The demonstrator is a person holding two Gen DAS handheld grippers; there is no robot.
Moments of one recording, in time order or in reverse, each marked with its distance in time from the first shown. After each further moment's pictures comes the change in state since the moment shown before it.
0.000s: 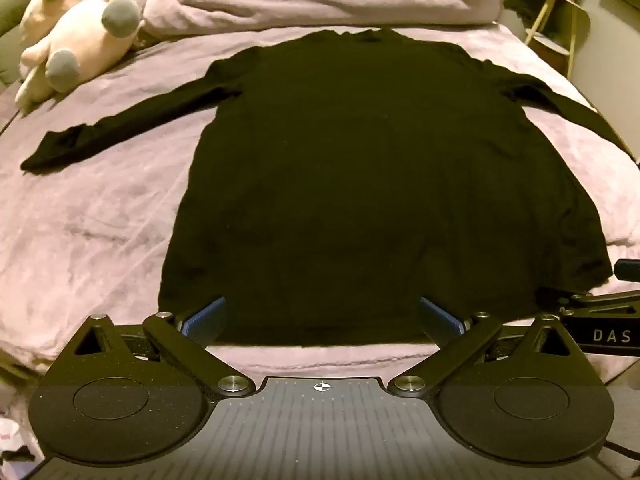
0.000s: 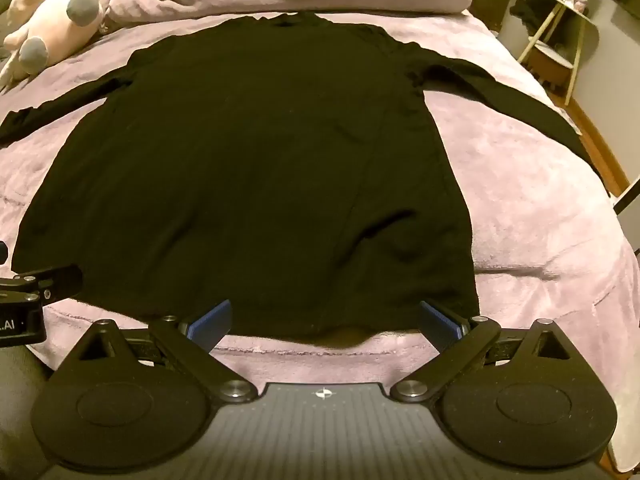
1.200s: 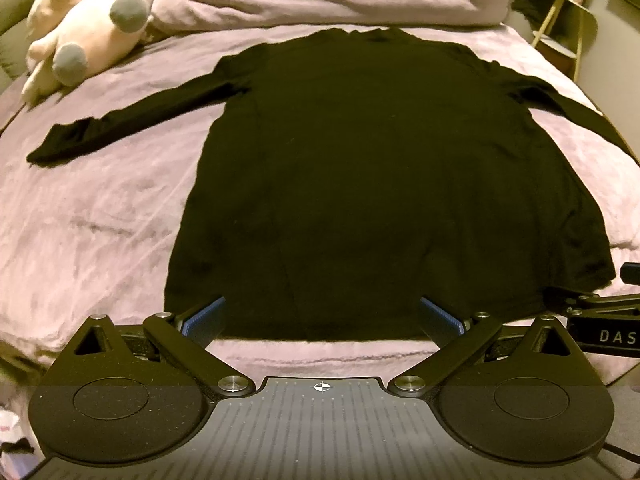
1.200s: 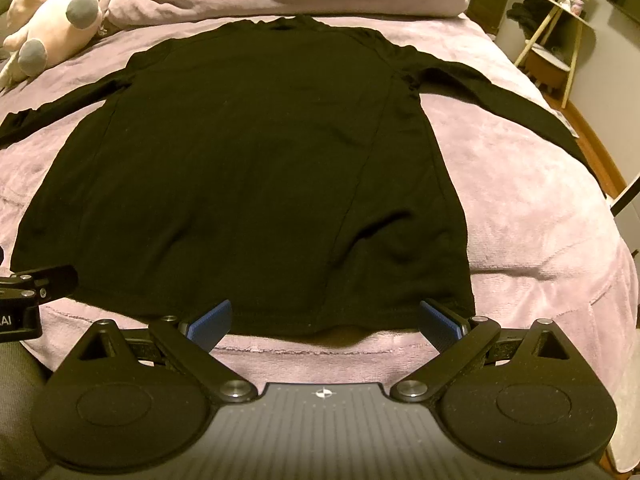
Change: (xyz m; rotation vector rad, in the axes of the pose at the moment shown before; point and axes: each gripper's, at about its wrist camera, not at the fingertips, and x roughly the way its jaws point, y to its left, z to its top) left arm -0.003 0.004 -0.001 -0.023 0.003 0.008; right arm -0.003 0.000 -0.001 0.006 -0.023 -0.011
